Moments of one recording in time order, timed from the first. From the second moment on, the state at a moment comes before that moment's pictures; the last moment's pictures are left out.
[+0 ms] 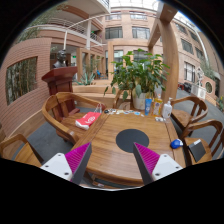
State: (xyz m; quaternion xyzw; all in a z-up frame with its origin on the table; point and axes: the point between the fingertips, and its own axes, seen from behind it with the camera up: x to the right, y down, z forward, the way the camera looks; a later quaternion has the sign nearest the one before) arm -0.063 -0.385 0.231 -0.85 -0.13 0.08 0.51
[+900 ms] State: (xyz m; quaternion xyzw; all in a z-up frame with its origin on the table) arm 0.267 -0.177 0.023 -0.89 0.08 -0.05 0.45
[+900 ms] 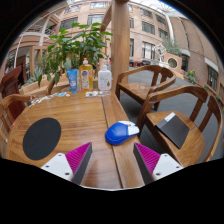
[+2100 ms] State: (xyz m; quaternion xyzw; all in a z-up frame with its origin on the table) arm 0.285 -0.049 0.125 -0.83 0.13 -0.09 0.54
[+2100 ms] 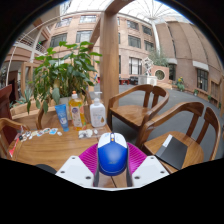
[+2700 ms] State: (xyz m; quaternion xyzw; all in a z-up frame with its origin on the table) arm -0.003 -0.084 0.013 -0.89 -0.04 0.02 0.44
